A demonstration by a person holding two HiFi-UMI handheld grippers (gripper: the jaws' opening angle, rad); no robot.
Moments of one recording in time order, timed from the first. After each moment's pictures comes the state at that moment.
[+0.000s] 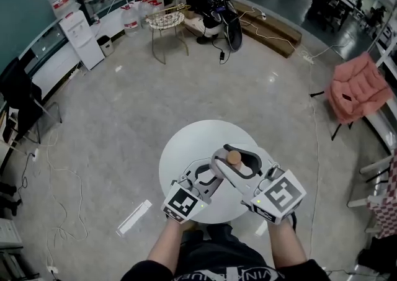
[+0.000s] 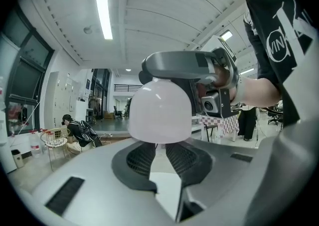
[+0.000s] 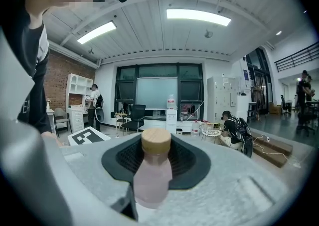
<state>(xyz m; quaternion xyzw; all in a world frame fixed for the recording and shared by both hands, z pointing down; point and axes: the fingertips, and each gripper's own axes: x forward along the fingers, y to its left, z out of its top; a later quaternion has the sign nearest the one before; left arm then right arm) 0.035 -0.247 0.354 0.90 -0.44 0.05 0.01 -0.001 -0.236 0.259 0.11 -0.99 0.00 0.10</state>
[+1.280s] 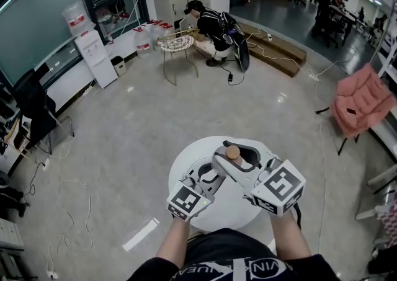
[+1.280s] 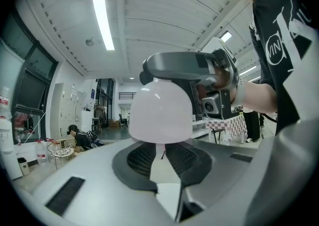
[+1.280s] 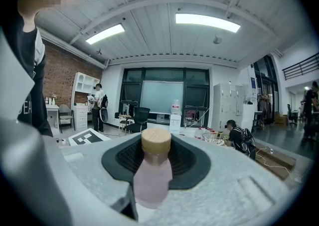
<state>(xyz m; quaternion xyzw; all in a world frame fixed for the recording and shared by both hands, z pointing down) 0.028 -0.253 0.295 0.88 -0.47 0.02 -0.02 -0.006 -0.231 0.202 0.08 -0.99 -0.03 0.09</state>
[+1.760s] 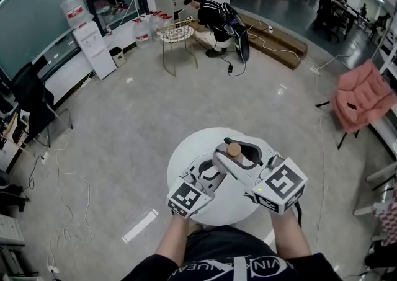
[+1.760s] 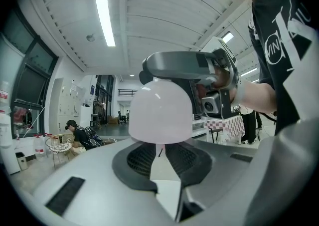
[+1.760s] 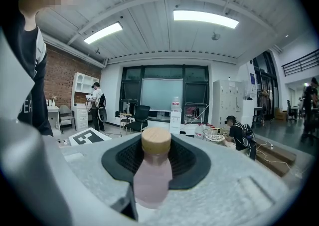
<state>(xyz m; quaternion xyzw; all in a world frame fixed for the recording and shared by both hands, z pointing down) 0.033 -0.248 0.310 0.88 -0.47 0.03 -0.01 -0.003 -0.228 0.217 0.08 -0.99 -0.02 0.10</state>
